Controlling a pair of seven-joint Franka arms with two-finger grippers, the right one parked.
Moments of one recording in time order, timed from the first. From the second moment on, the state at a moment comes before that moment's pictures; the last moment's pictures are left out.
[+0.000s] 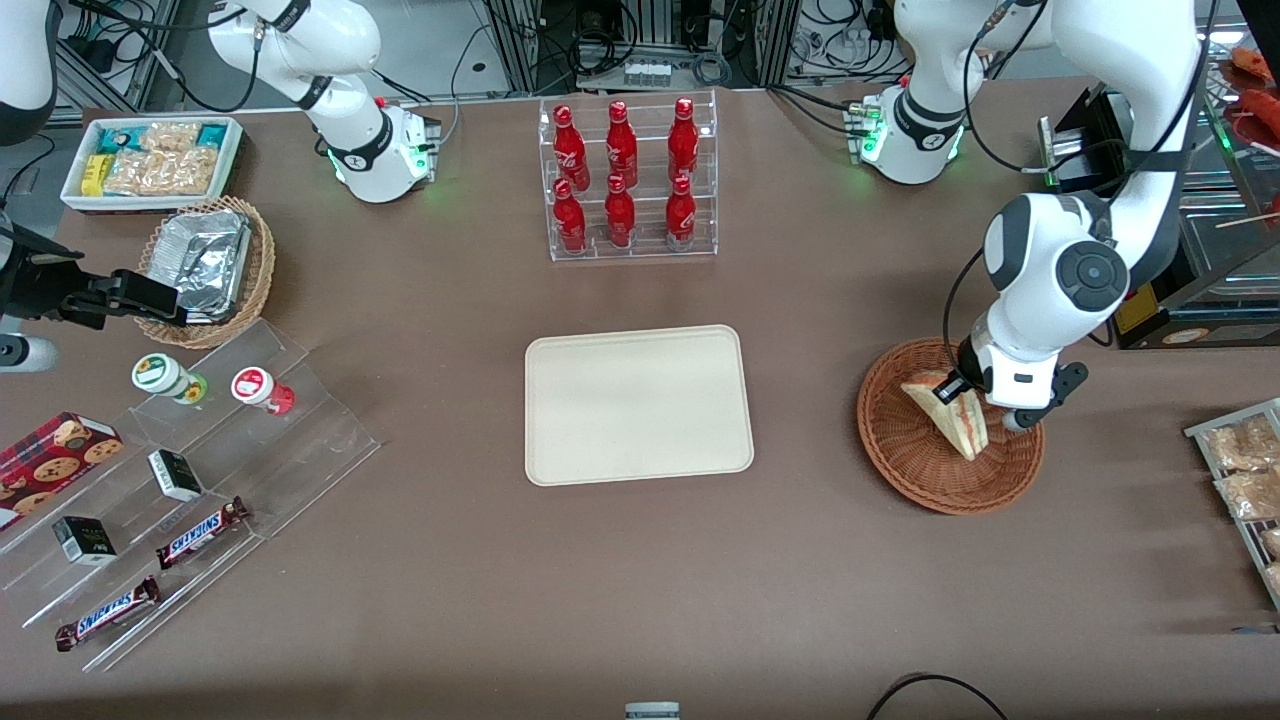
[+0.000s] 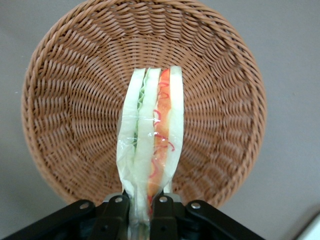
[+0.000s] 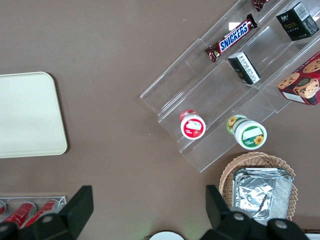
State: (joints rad) arm -0.16 0.15 0.01 -2.16 0.00 2.28 -0.77
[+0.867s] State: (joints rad) arm -0.51 0.18 0.00 -1.95 -0.01 2.06 -0.78
